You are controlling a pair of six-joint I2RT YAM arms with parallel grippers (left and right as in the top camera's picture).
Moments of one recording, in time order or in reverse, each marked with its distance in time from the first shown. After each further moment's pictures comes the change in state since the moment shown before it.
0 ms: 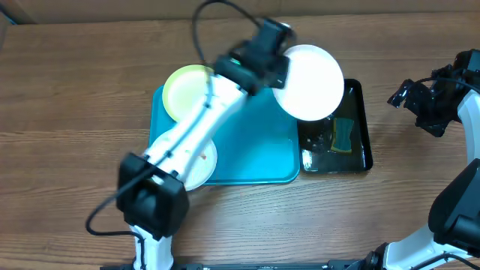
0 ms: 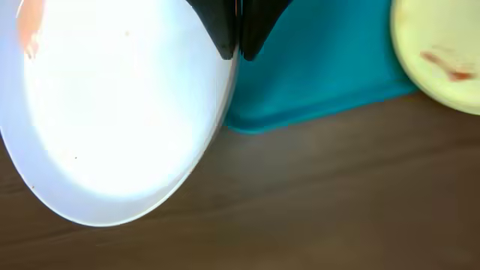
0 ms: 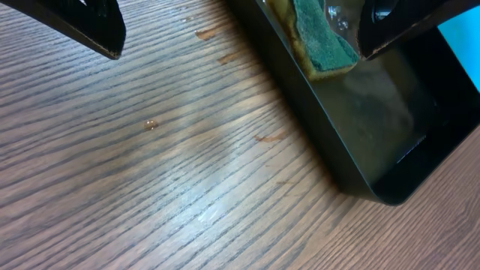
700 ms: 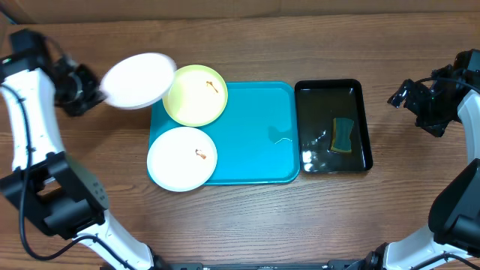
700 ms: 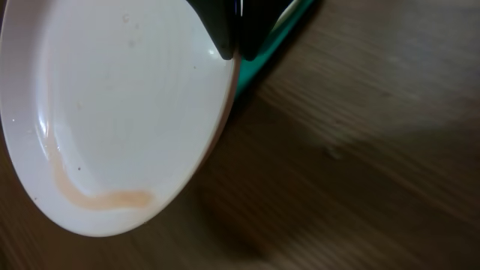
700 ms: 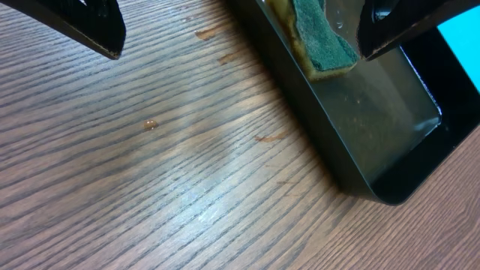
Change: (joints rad) left arm 0.980 0.000 0.000 -0.460 0.290 -0.022; right arm 0.000 0.000 0.000 0.000 0.000 0.000
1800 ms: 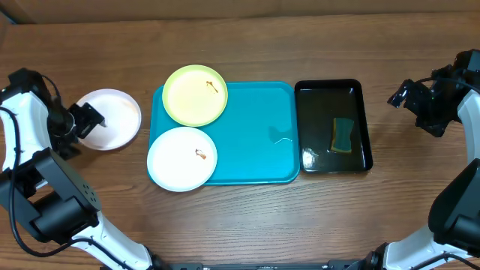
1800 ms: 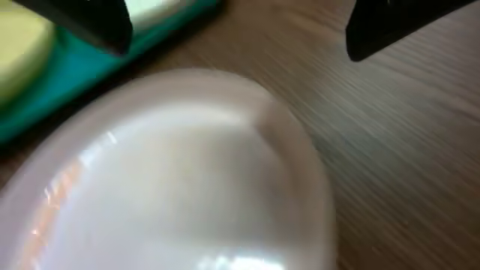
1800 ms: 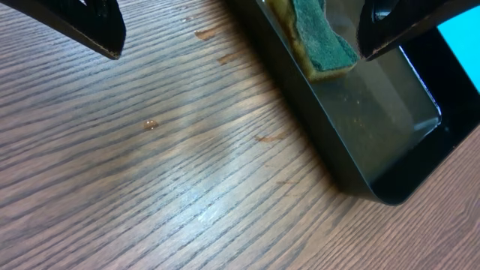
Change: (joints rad) left arm 0.088 0.000 -0.229 -0.006 -0.142 0.041; right arm 0.000 0.000 0.000 0.000 0.000 0.000
